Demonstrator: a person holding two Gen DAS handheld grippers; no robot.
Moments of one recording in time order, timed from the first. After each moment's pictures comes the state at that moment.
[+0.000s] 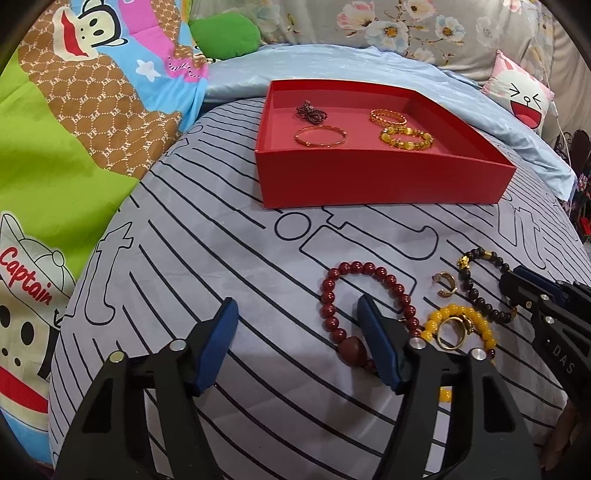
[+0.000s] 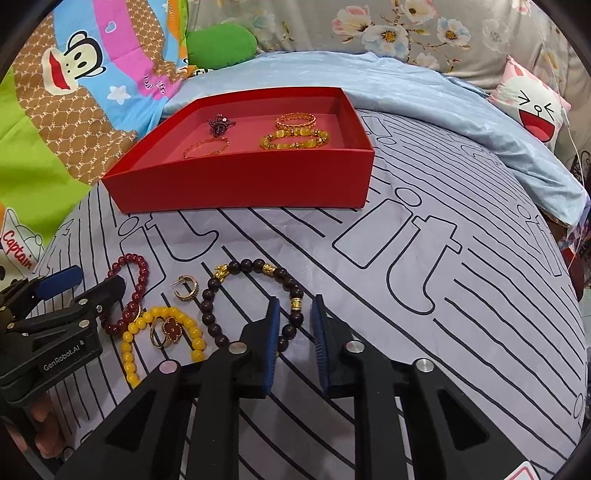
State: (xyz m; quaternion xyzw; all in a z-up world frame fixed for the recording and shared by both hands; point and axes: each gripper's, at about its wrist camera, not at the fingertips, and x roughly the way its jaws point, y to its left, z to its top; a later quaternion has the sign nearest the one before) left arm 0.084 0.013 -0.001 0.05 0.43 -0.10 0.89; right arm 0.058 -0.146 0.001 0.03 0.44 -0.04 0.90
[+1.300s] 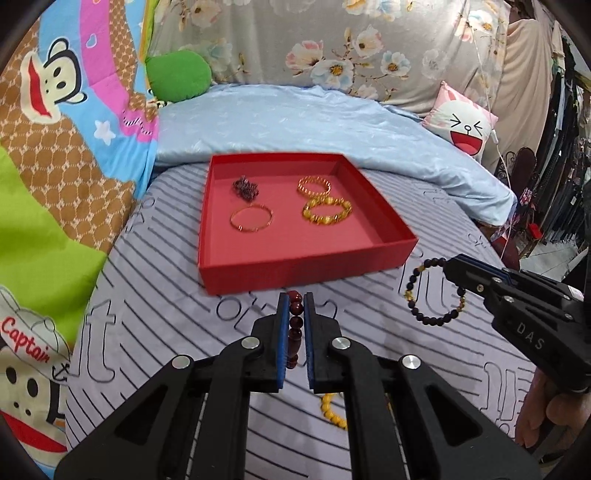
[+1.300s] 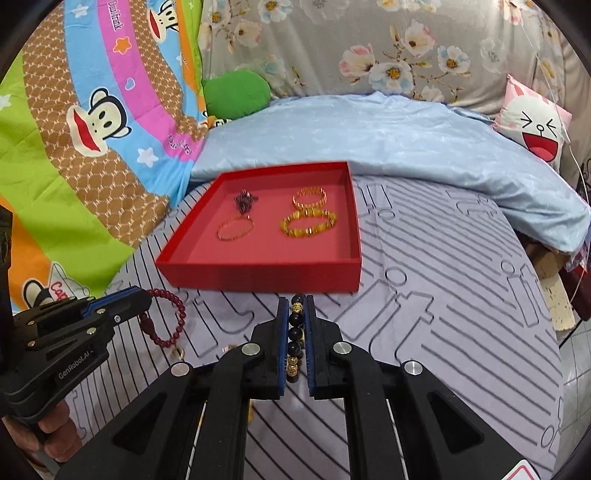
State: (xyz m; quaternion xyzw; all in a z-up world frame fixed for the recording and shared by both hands) left arm 0.080 -0.005 0.089 0.01 0.38 -0.21 0.90; right arm 0.057 -0.167 0.091 0.06 0.36 0.00 0.93
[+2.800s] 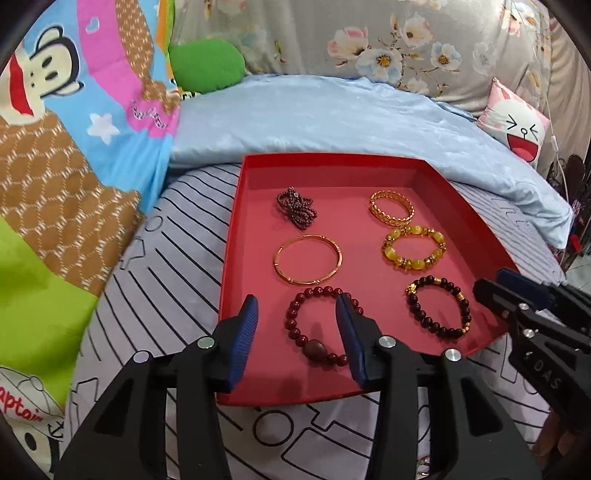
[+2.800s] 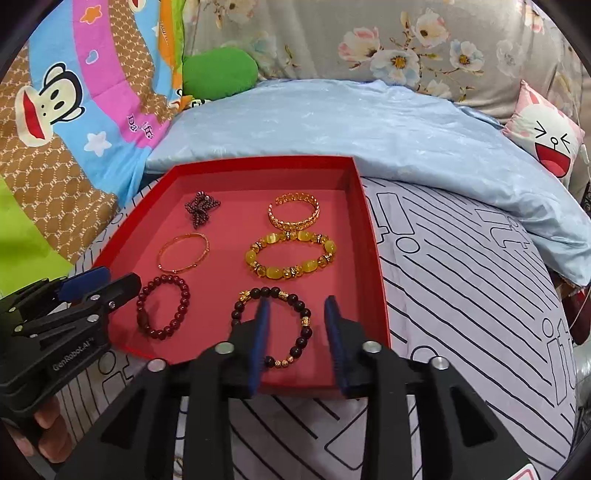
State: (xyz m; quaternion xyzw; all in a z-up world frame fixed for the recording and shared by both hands) left arm 0.194 -0.017 0.038 0.04 0.39 -0.12 0.91; right arm 0.165 -0.168 0.042 0.03 0.39 -0.03 0.92
